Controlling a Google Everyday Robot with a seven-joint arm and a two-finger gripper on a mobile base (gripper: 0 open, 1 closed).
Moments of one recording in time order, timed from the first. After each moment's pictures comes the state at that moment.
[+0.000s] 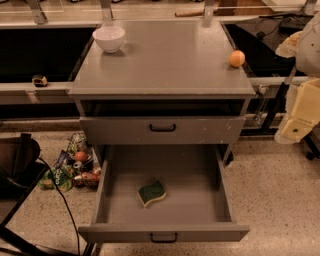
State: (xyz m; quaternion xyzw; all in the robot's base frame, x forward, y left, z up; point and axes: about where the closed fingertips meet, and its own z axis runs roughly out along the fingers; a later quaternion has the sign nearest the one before) arm 0.438 -0.211 0.996 -0.60 0.77 -0.06 0.19
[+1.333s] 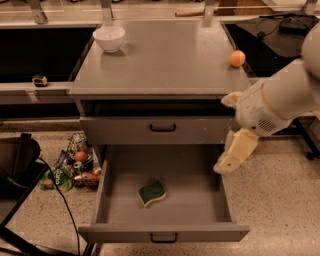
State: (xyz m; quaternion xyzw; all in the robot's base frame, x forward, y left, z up) arm 0.464 -0.142 0.869 -0.60 0.75 0.09 0.26
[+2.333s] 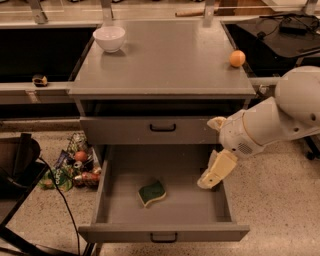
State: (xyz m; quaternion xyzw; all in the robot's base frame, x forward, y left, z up) arm 0.469 -0.113 0.795 -0.58 0.75 0.16 0.27
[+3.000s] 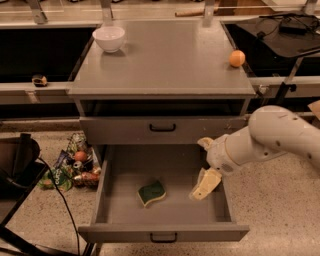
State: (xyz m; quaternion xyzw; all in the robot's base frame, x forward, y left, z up) arm 0.487 -0.108 0.697 -0.58 0.75 0.17 0.27
